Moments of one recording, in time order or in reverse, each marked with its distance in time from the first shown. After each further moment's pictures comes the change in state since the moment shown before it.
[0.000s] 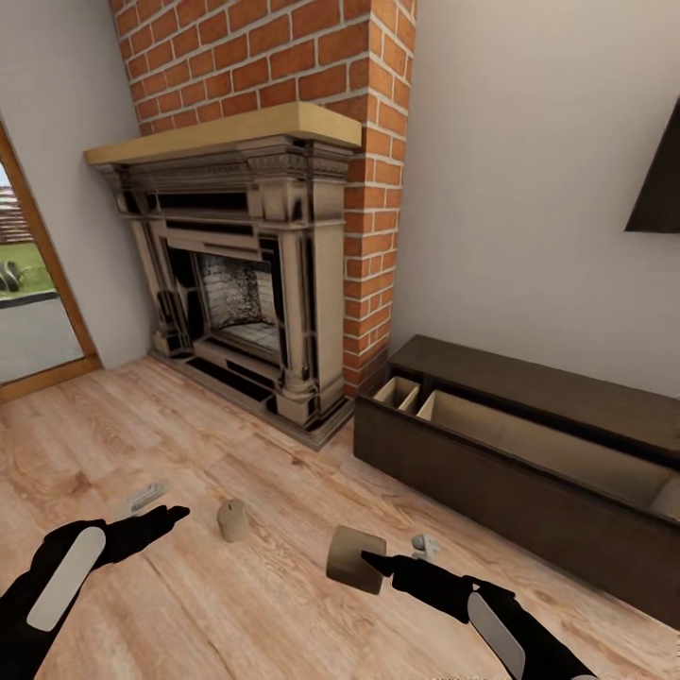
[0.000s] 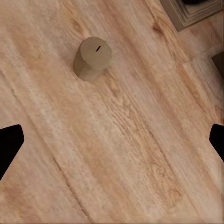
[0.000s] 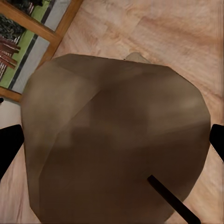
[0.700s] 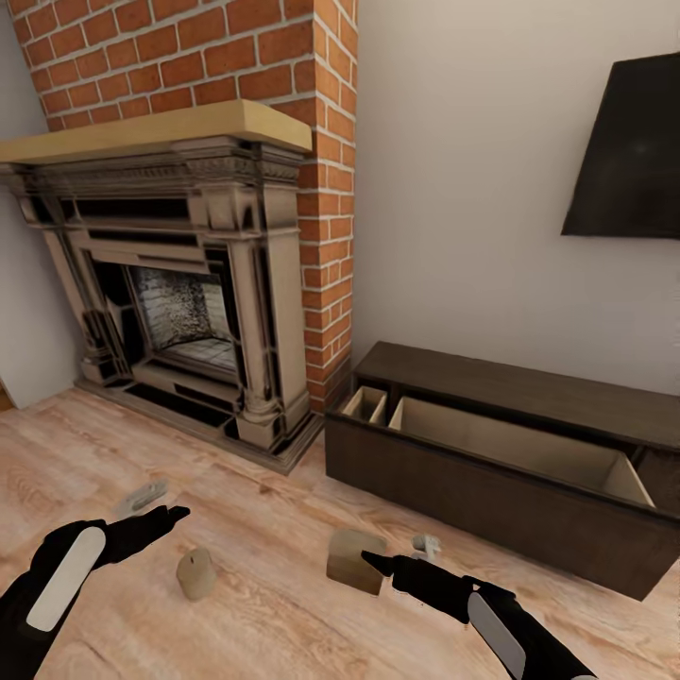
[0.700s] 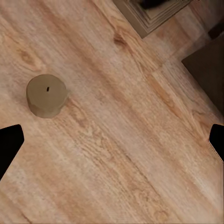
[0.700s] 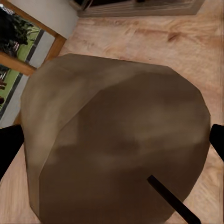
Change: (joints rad) left arm 0.000 0.001 -0.001 0.001 0.000 0.001 -0.004; right arm 0.000 0.000 0.000 0.003 -0.006 0.000 0.001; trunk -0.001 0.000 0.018
